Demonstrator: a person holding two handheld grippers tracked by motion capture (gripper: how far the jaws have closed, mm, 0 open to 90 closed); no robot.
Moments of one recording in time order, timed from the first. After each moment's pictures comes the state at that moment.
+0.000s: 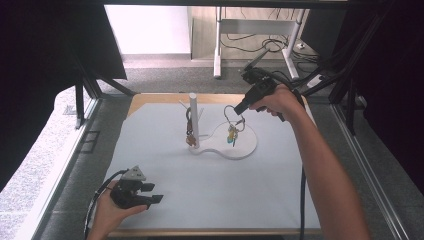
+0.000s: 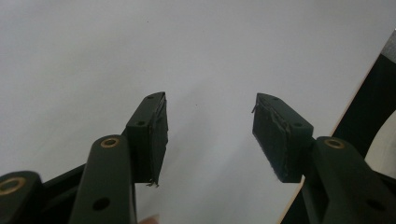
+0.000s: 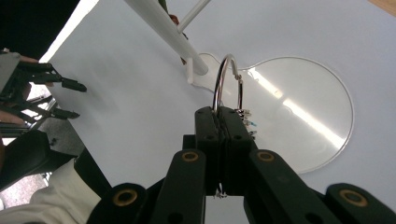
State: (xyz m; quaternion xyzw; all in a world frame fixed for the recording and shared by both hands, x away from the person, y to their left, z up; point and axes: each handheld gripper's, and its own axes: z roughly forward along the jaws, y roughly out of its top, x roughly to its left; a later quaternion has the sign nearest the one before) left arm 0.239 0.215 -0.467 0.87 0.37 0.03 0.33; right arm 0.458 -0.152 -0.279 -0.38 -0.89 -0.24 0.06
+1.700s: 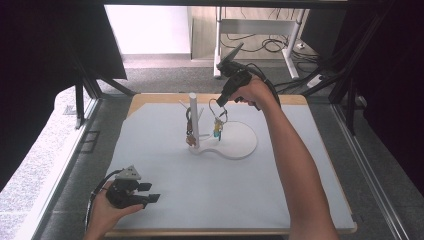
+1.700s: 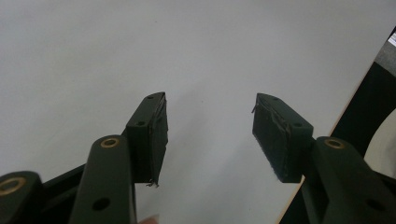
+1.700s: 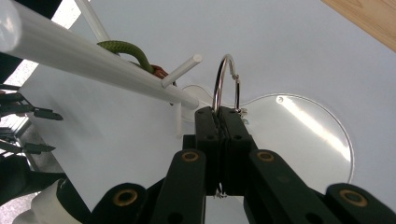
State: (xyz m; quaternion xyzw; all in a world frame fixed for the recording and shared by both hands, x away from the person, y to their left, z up) left arm 0.239 0.226 -0.467 0.86 0.38 0.02 0.34; right arm 0.504 -0.097 -0.295 -0.38 -0.90 -0.22 0.06
